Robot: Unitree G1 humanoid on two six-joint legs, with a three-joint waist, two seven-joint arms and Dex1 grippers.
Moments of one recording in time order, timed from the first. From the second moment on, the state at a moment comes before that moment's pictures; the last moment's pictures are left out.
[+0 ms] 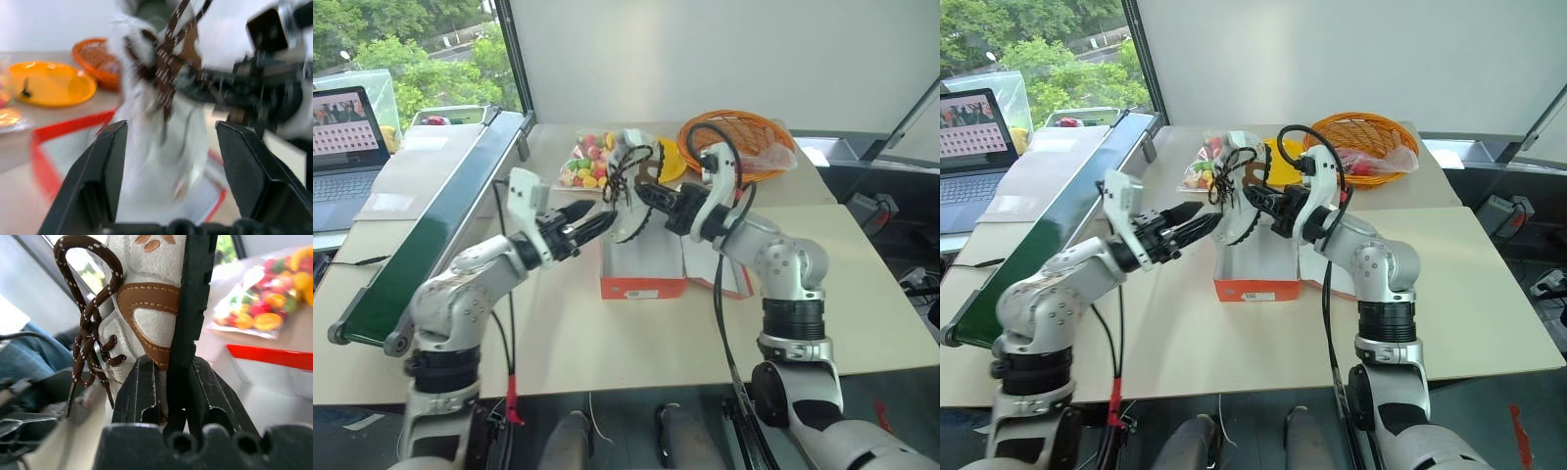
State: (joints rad) left arm -0.46 0.47 0.16 -0.30 -0.69 0.83 -0.55; right arm -0.81 -0.21 -0.17 0.04 0.68 0.98 0.34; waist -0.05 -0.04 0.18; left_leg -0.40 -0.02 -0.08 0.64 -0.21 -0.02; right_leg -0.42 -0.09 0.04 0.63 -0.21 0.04
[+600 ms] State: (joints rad) left arm -0.31 0.30 0.04 -0.39 -0.63 0.72 -0.45; right arm -1.13 -0.32 0.02 0.61 0.35 1.16 0.25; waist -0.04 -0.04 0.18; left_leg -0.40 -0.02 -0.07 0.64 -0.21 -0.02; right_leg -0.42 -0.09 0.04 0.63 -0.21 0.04
